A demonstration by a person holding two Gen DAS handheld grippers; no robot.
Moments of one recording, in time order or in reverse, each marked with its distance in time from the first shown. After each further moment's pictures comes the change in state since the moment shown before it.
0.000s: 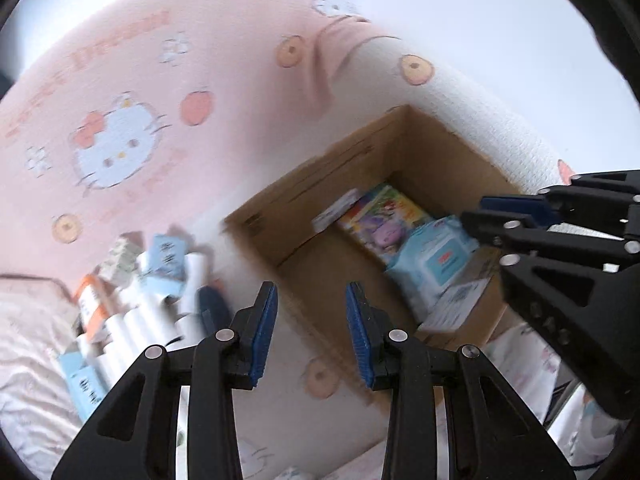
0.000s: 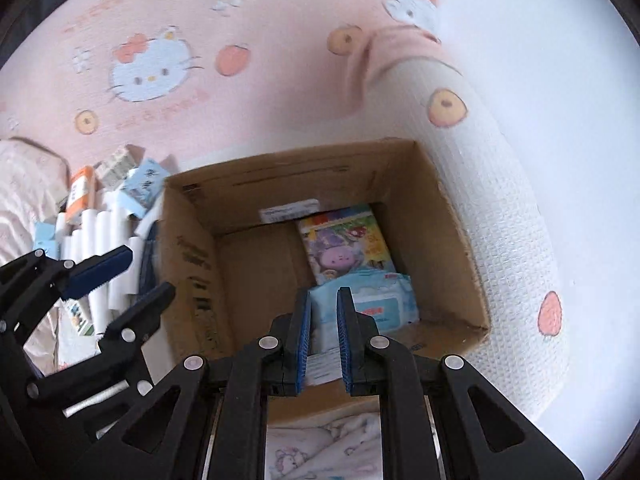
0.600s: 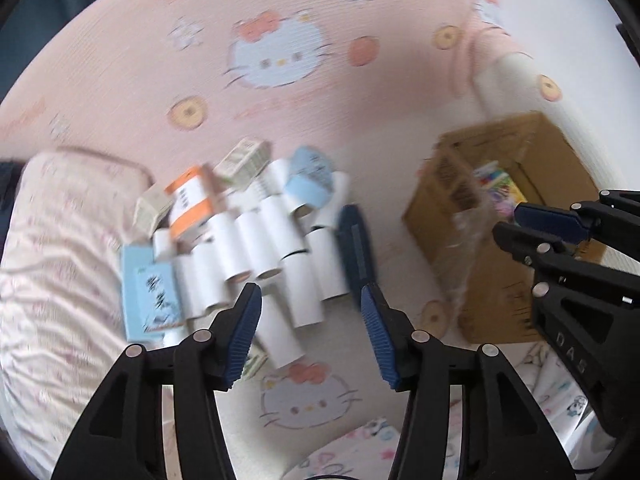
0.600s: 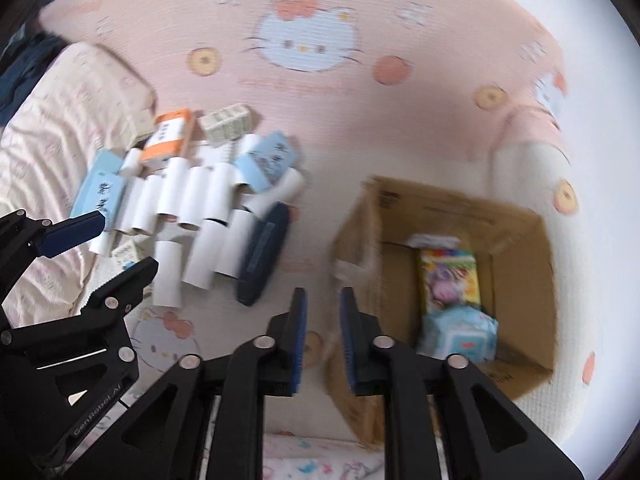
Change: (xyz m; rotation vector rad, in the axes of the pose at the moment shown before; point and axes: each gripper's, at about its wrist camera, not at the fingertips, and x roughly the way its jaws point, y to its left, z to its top) left arm -0.017 0.145 -0.112 -0.302 0.082 0.152; right arm -0.001 0.178 -0.005 -0.248 -0.016 0.038
